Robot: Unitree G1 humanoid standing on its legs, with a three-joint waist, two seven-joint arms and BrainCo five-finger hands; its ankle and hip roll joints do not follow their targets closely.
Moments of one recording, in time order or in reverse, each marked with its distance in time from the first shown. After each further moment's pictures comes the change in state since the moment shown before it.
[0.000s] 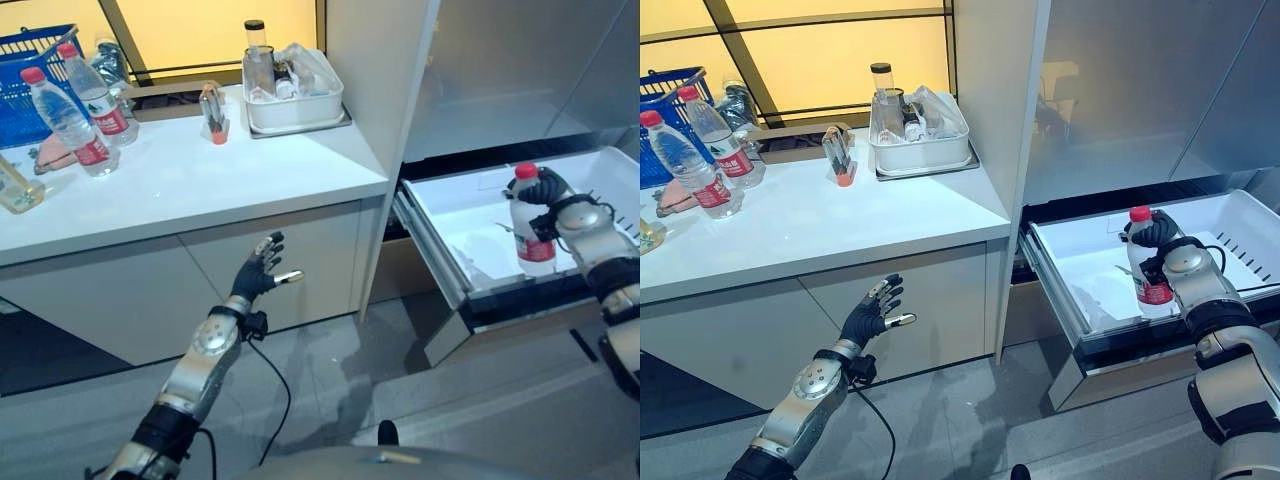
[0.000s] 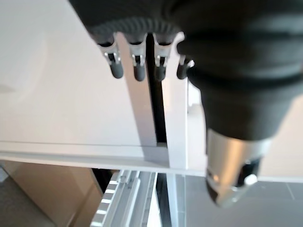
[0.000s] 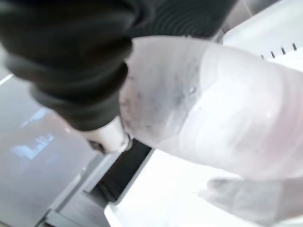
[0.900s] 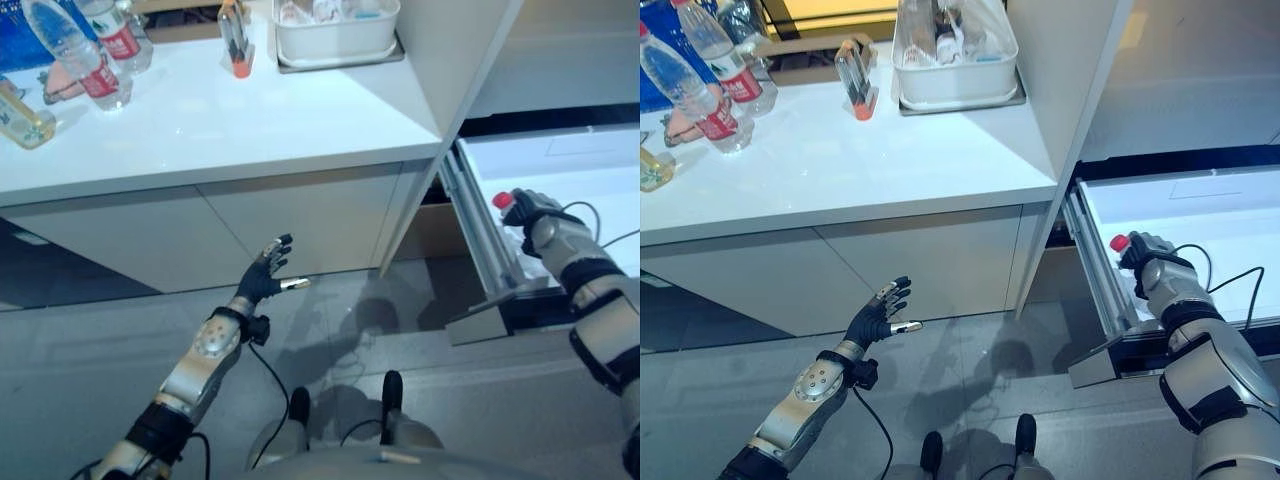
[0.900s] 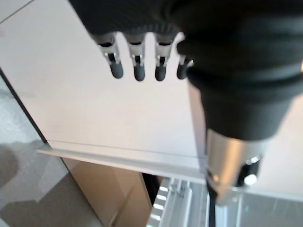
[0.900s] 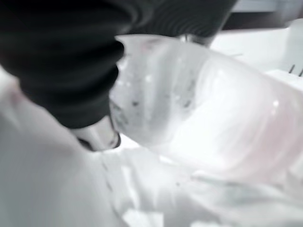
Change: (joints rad) left arm -0.031 0.050 -0.074 -0.034 0.028 -0.018 0.022; right arm 0.004 0.095 0.130 0.224 -0.578 0.001 -0.077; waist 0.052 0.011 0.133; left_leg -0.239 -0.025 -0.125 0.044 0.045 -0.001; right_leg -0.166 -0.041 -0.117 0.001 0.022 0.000
